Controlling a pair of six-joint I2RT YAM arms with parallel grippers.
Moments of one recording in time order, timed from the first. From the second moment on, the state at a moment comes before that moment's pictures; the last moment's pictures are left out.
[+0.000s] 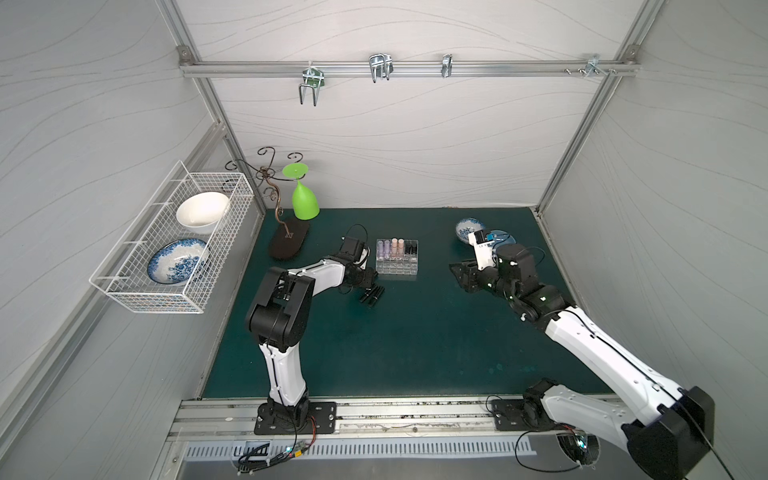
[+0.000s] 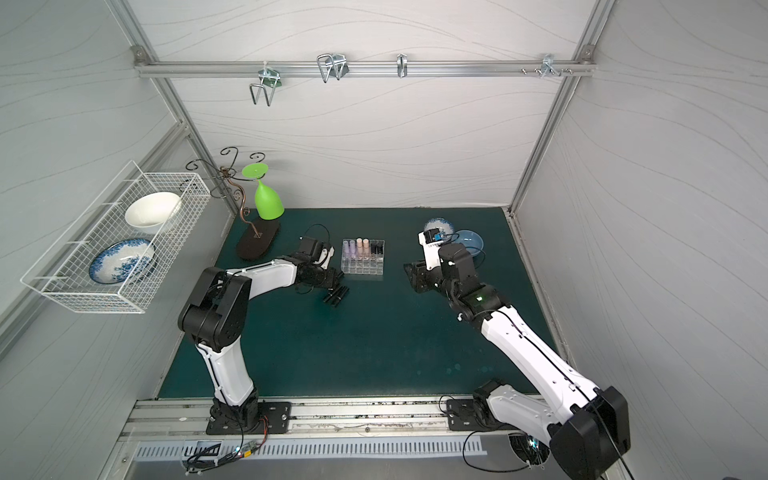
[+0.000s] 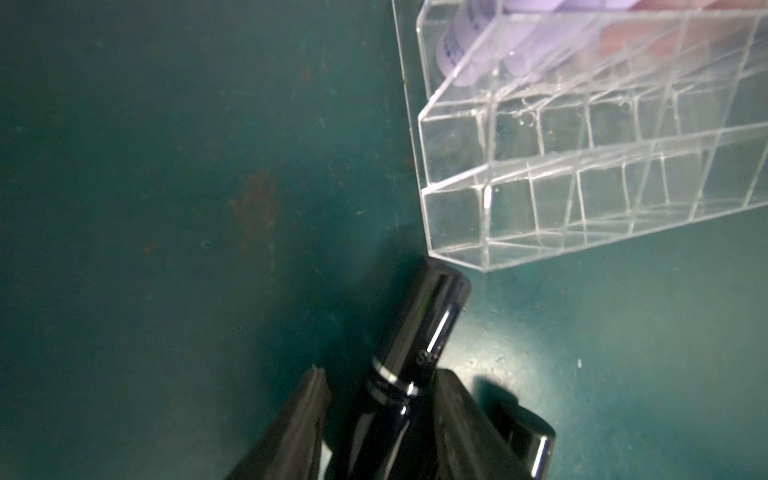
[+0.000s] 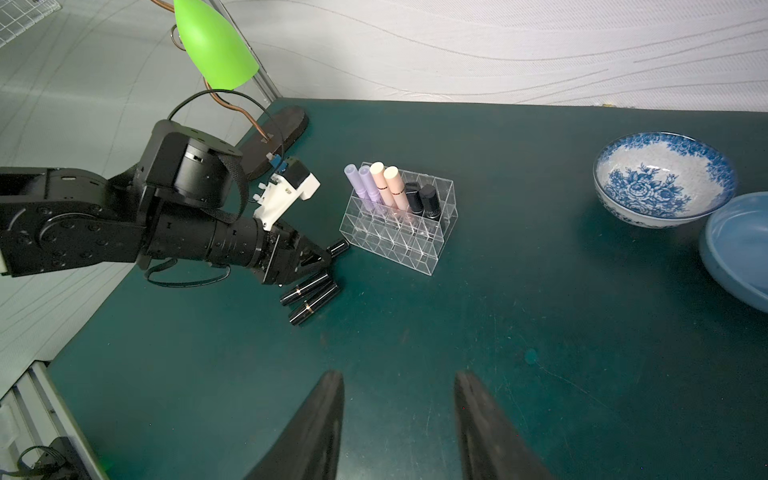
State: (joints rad) left arm -0.30 1.89 1.12 -0.32 0.14 -0.19; right arm 0.56 1.06 0.89 -0.31 -0.14 0.24
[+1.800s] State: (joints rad) left arm -0.46 1.36 1.02 -0.22 0.88 -0.38; right arm 0.50 1.44 1.28 -0.58 -0.92 0.24
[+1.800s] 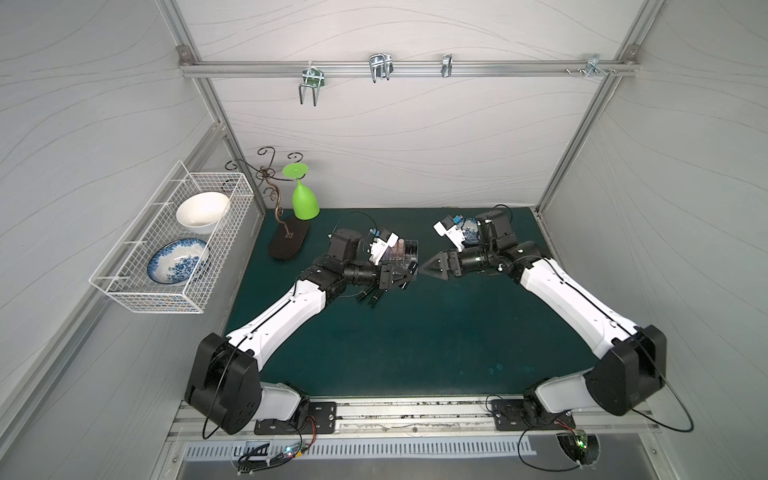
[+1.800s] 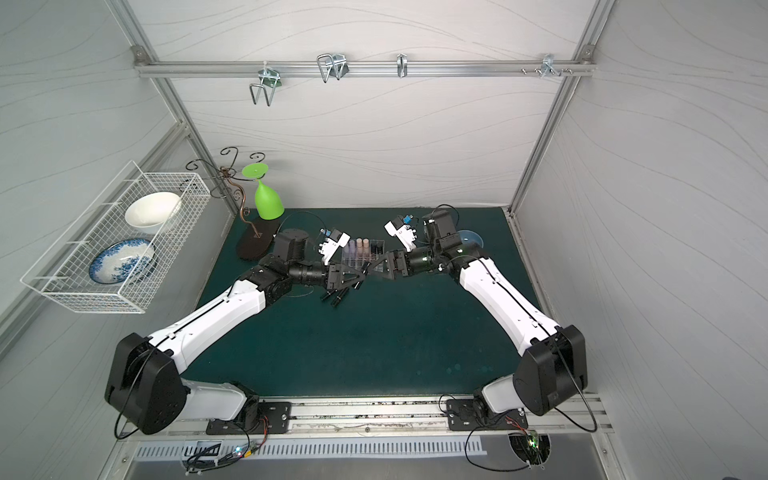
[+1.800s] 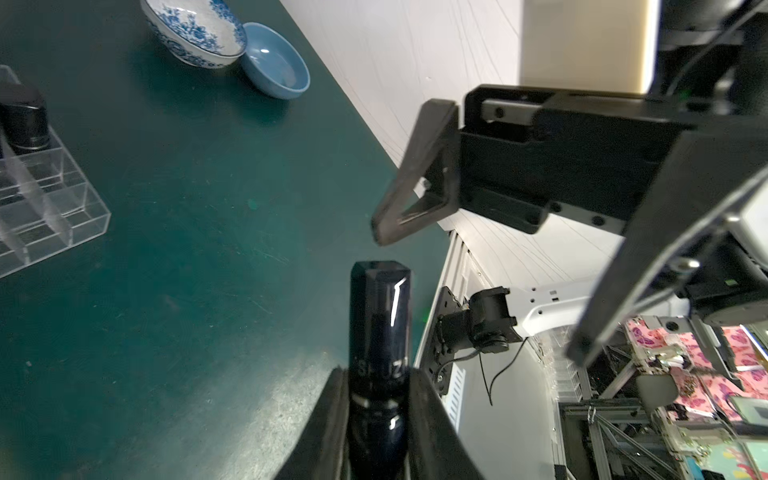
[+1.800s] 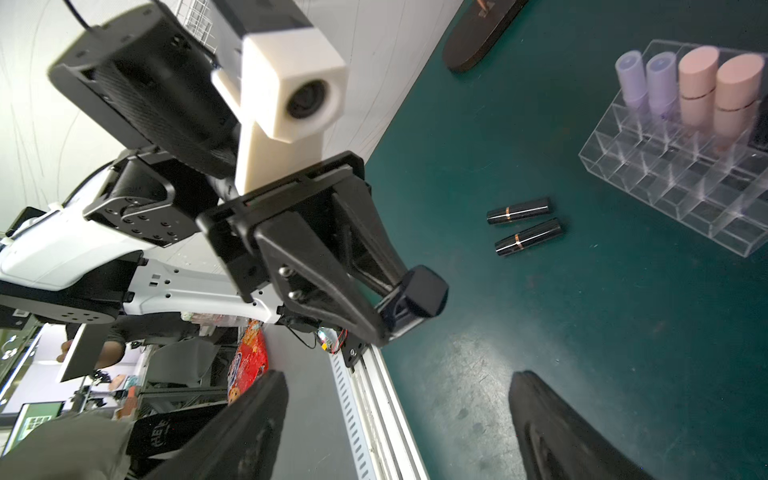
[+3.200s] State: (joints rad) left arm -0.49 1.16 0.99 -0.39 0.22 -0.34; right arm 0.53 1.55 1.29 -0.44 -0.48 0.26
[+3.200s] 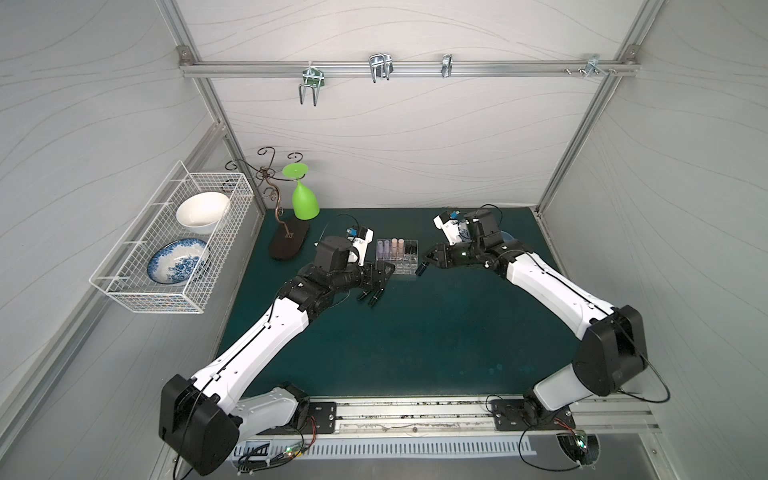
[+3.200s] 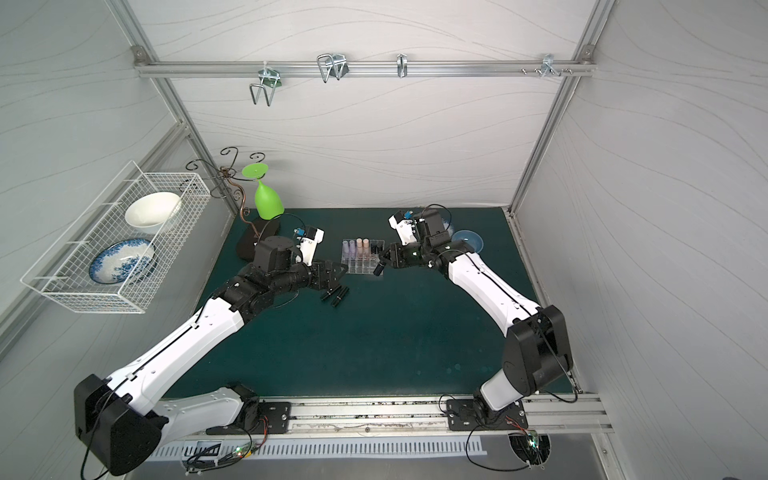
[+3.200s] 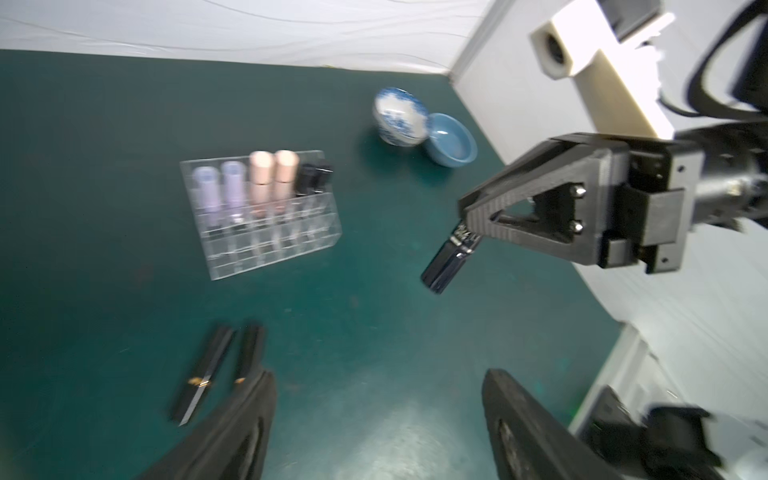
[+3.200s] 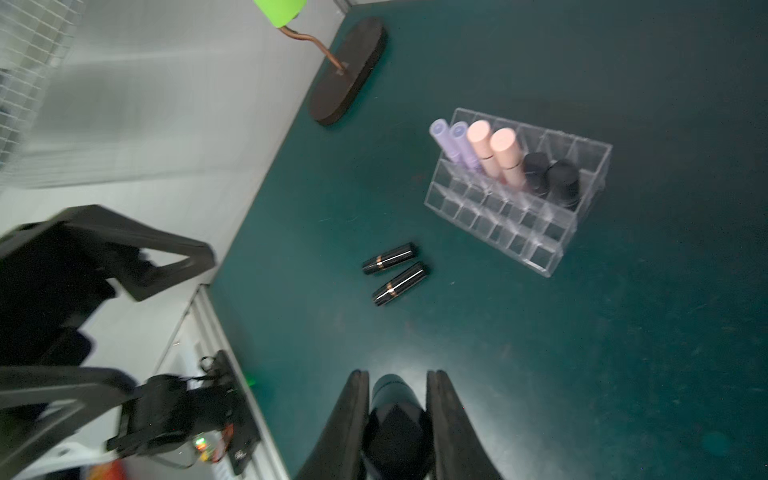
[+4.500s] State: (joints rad) left arm -0.46 1.18 0.88 -0.36 0.01 -0.33; right arm 0.63 2.05 1.57 -0.29 0.08 0.01
